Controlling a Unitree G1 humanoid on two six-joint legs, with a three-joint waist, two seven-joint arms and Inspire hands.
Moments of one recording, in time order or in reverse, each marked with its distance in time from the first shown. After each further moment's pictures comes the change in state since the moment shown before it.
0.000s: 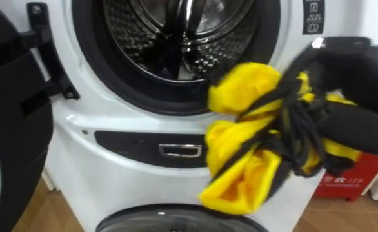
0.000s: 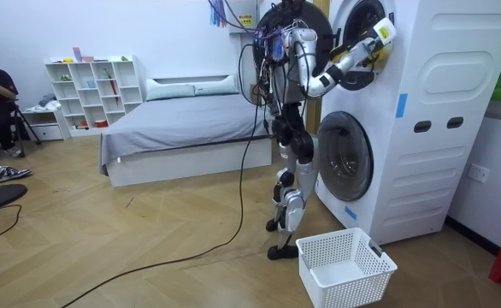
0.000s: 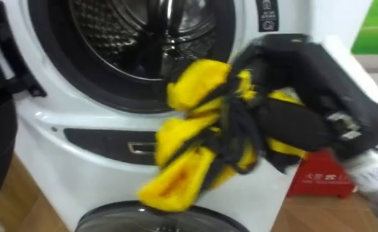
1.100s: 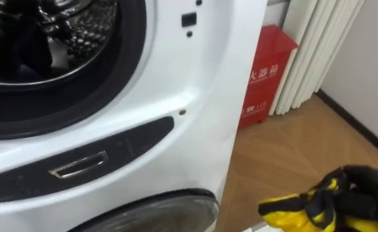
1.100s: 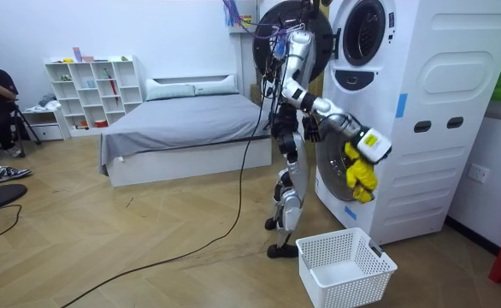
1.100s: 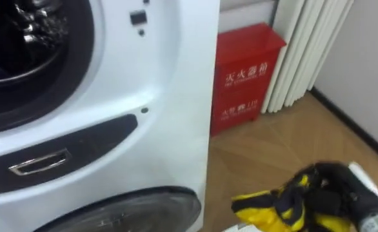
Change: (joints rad) left arm -0.256 0.125 -0.235 0.044 -0.148 0.045 0.008; right arm -0.081 -0.059 0.255 0.938 -0.393 0.070 -0.201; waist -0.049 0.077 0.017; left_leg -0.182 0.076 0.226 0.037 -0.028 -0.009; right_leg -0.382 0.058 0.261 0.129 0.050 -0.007
